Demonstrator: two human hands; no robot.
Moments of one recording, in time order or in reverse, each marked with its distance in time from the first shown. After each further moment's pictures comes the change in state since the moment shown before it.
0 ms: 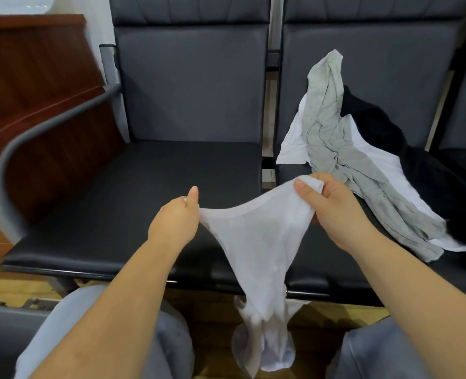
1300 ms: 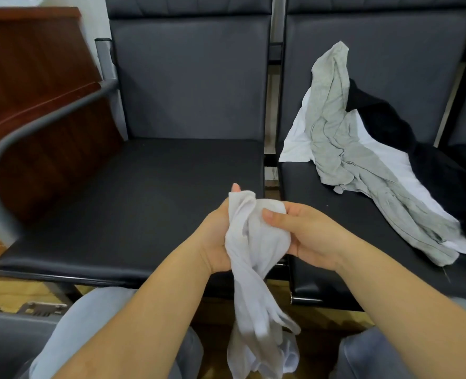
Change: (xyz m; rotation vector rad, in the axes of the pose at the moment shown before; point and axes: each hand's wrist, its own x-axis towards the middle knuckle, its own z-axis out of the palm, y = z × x) left_hand -0.038 0.043 0.020 -1.159 -0.842 -0.433; right_hand -0.002 0.008 0.030 0.341 -0.470 0.385
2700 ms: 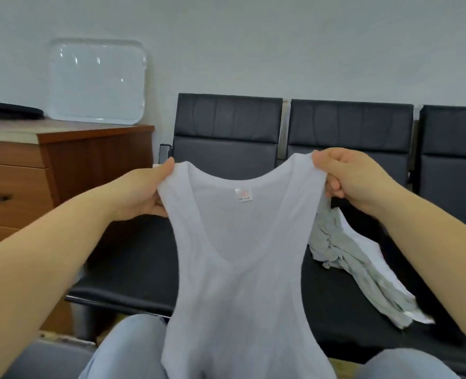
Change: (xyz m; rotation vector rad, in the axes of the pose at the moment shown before) left_hand -0.226 0.127 -0.035 0.641 0.344 0.661; right_hand -0.121 -0.181 0.068 -0.651 0.352 -0.645
